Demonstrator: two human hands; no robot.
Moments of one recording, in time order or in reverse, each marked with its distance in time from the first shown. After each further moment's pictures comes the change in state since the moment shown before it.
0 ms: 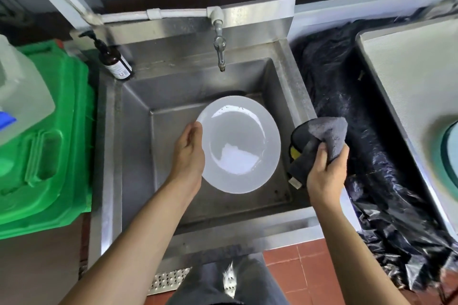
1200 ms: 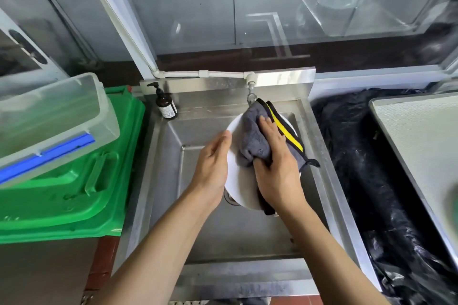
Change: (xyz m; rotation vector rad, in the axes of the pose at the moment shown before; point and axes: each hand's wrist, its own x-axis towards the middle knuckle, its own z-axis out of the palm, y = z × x) left_hand -0.044 0.091 -0.008 -0.213 -0.043 0.208; right_hand -0.037 -0.186 0.050 0.093 -0.614 -0.456
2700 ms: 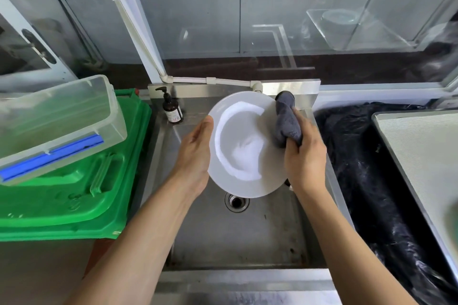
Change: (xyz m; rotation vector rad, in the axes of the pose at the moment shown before) left_hand 0.017 0.041 -0.035 -0.024 0.047 -0.004; right_hand 0.044 0.006 -0.025 -0.093 0.244 -0.027
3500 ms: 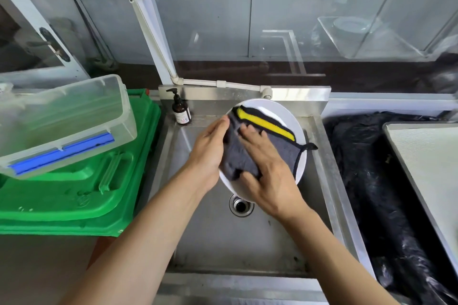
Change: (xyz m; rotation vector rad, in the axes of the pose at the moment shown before) left_hand 0.015 0.006 0.006 -0.101 0.059 -0.016; right_hand -0.034 -0.034 0.036 -0.022 -0.469 -0.500
